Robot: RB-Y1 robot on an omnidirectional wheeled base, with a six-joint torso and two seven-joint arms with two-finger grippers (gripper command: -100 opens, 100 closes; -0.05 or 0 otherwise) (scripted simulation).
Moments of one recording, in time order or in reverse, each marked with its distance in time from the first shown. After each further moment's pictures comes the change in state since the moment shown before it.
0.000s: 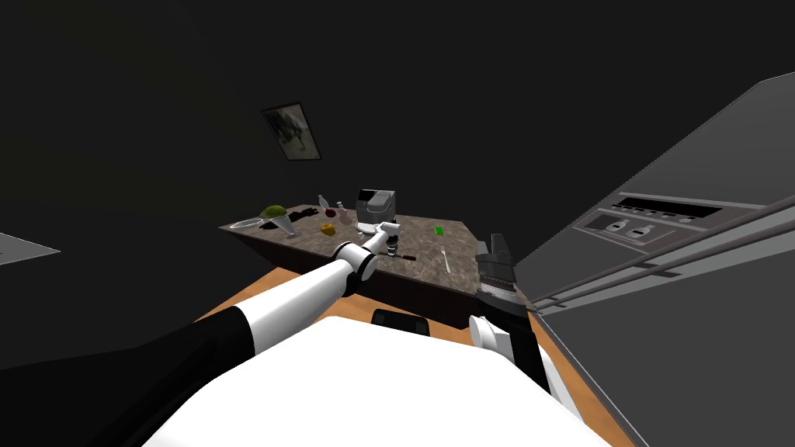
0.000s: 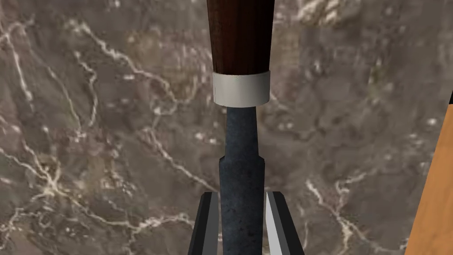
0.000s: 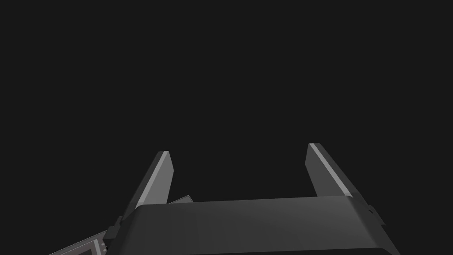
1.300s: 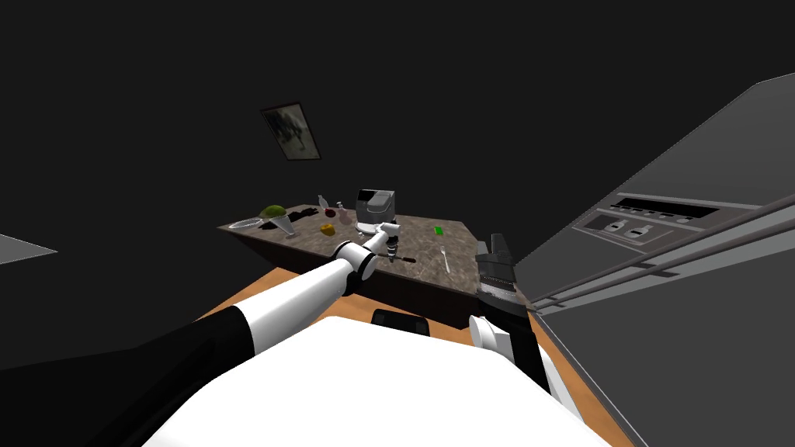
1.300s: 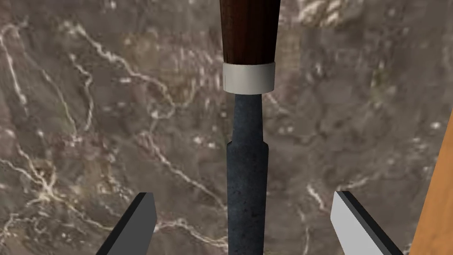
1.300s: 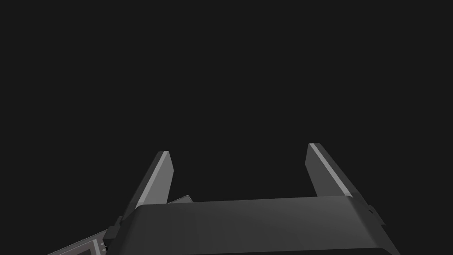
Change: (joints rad) left arm -0.013 -0.001 0.002 0.043 0.002 -0.026 -0.004; right arm 0.000 0.000 0.000 0.000 0.000 0.000 0.000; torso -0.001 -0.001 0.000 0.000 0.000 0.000
